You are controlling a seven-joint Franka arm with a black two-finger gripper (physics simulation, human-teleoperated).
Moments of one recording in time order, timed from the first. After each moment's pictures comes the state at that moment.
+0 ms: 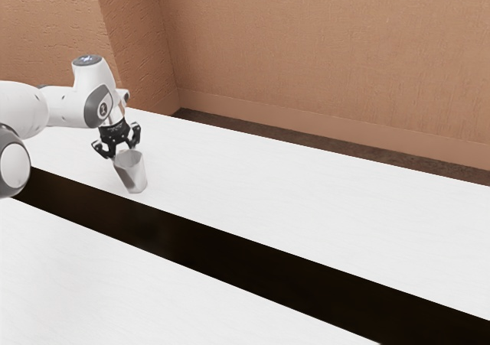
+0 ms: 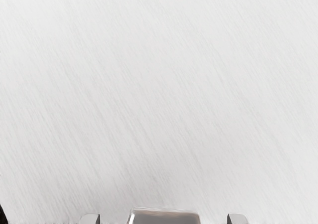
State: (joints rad) arm 0.41 0.74 -0.05 -1.33 0.11 2.25 -0.79
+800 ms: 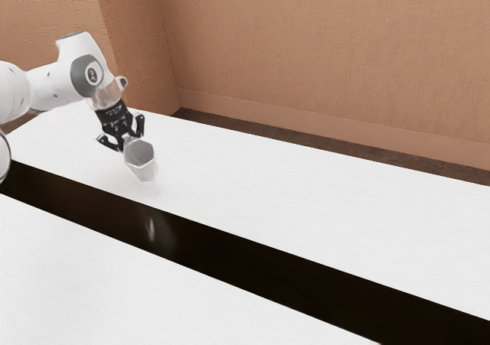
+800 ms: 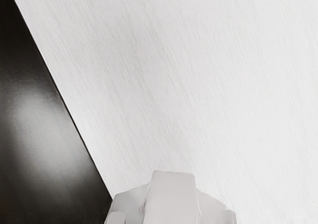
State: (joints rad) arm 0.44 0.61 -0.11 -1.36 -0.17 1.93 -0.75
